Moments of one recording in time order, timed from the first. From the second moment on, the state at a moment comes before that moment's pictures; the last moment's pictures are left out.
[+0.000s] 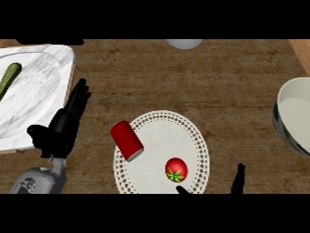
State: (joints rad) left arm -0.15 0.23 -0.21 -1.56 0.12 0.23 0.07; right arm 0.36 0.00 0.62 -1.57 0.72 -1.17 0.56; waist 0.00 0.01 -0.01
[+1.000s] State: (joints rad) left arm -0.15 0.21 -0.19 -1.54 0.10 0.21 0.07; right arm 0.18 -0.01 0.83 -1.76 1.36 -0.93 1.22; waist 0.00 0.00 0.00
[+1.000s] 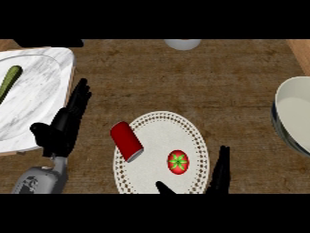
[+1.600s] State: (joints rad) left arm -0.15 0.19 -0.19 -1.54 0.08 0.21 0.06; right arm 0.10 -0.01 0.82 -1.66 1.32 -1.05 1.26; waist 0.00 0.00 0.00
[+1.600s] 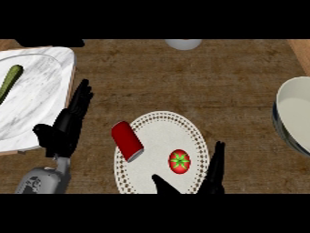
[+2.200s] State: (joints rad) left arm -0.15 0.19 -0.17 -1.55 0.09 0.19 0.08; right arm 0.09 0.00 0.77 -1.48 1.25 -1.16 1.28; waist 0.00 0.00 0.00
